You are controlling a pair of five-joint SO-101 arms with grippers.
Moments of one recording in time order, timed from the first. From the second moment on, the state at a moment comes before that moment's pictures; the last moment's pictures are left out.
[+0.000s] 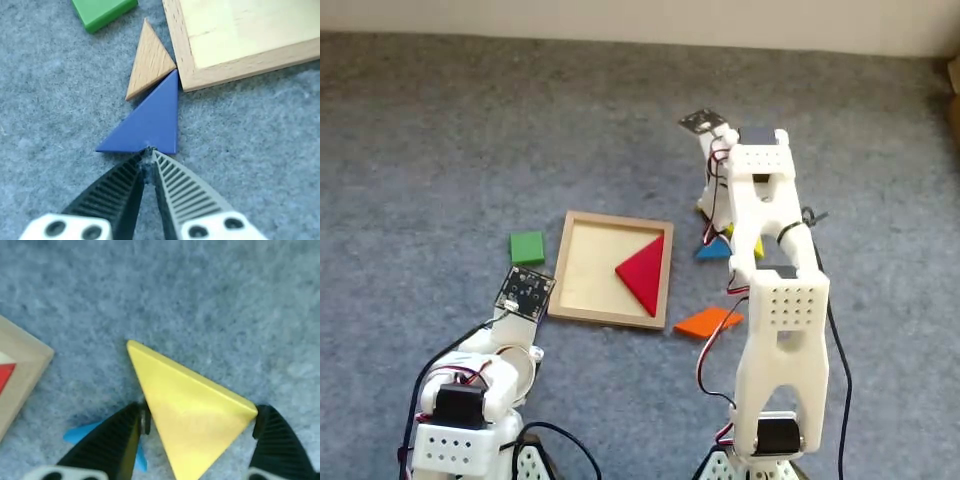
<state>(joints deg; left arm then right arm) -0.2 -101.4 96.0 76.4 -10.2 -5.5 48.5 -36.5 82.3 33.5</state>
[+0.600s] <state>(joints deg) -0.2 -101.4 96.0 76.4 -10.2 -5.5 48.5 -36.5 82.3 35.0</state>
